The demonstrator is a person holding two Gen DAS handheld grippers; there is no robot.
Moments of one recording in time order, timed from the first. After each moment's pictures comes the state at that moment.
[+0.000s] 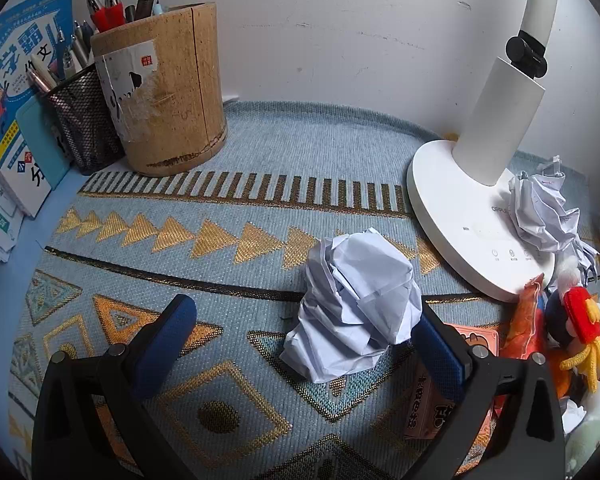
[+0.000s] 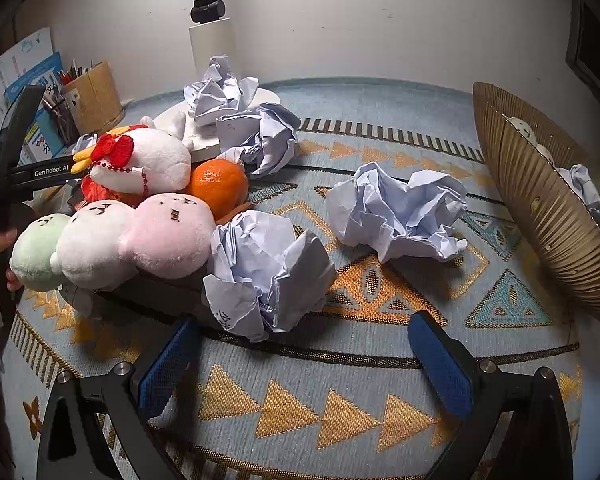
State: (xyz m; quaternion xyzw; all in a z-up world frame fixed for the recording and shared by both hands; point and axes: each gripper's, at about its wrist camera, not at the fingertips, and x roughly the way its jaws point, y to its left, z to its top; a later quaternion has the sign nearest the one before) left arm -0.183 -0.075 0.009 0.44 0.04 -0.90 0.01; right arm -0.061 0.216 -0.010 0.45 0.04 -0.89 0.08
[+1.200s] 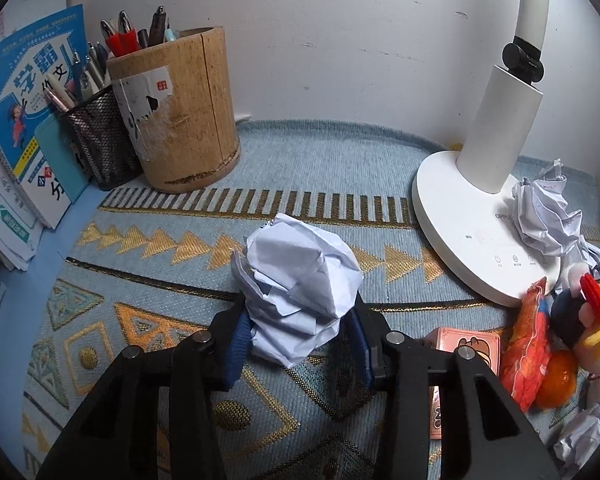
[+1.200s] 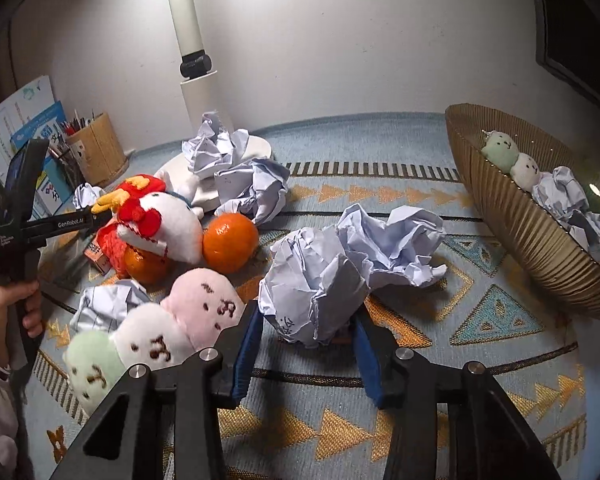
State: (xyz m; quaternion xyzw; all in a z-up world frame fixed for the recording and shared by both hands) left arm -0.174 -0.073 0.019 0.42 0.02 -0.91 0.04; right arm -0.055 0.235 0.008 0.38 -0.02 -0.92 0.08
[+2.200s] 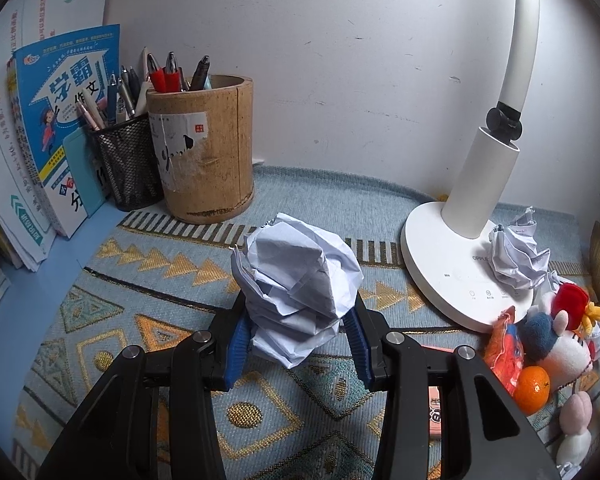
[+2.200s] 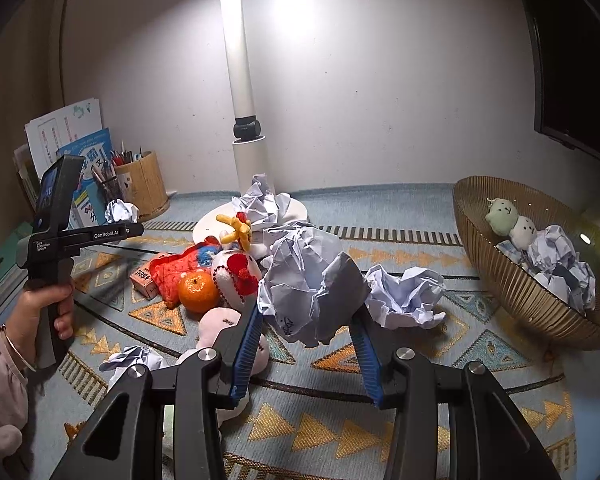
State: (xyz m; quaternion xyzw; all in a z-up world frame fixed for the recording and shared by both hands) left arm -0.150 -0.082 0.038 0.34 0.05 -0.94 0.04; right arm -0.021 0.222 0.032 0.28 0.00 -0.95 0.12
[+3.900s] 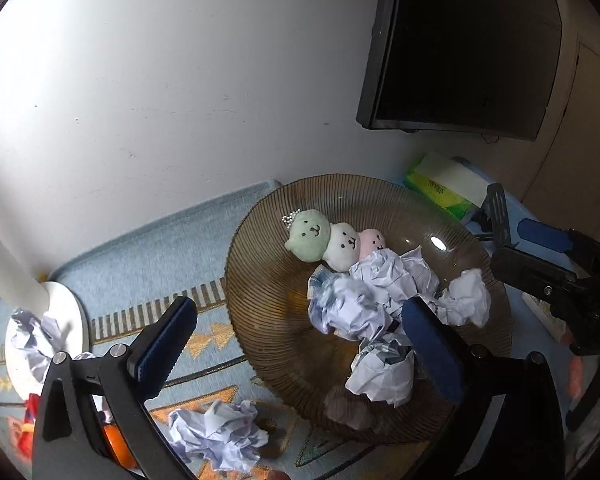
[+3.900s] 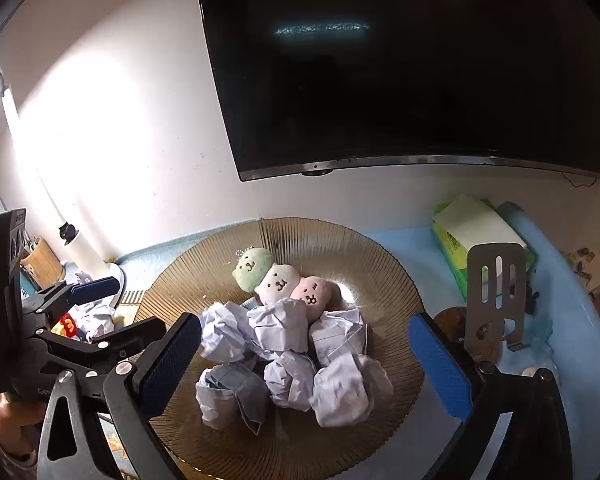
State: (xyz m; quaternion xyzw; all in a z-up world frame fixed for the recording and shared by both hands) left arm -0.168 0.312 0.107 0.38 -0.05 -0.89 -0.26; right arm -0.092 0.481 0.113 0.34 -0.06 -0.94 0.01
